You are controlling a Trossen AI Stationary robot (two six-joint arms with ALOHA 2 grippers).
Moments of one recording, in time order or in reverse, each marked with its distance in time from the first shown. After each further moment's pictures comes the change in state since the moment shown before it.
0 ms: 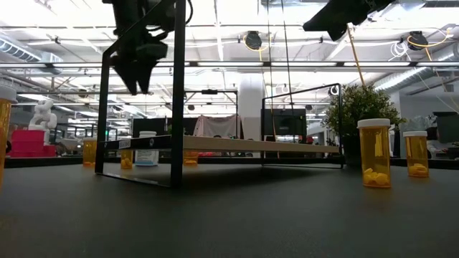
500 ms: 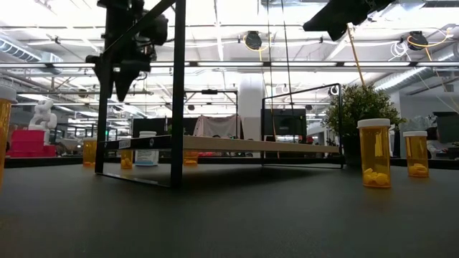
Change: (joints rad) left arm 0.113 0.000 -0.055 -0.127 -0.117 -0.109; right arm 0.000 0.000 0.000 -0.001 0.000 0.000
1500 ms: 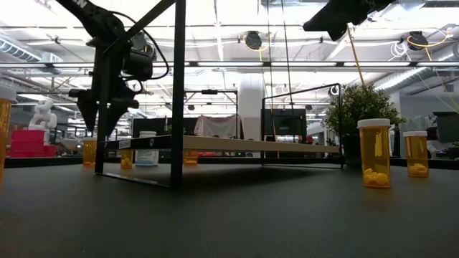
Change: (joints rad) left arm 0.211 0.000 -0.289 0.286 0.071 0.049; right arm 0.000 0.000 0.000 0.001 0.000 0.003
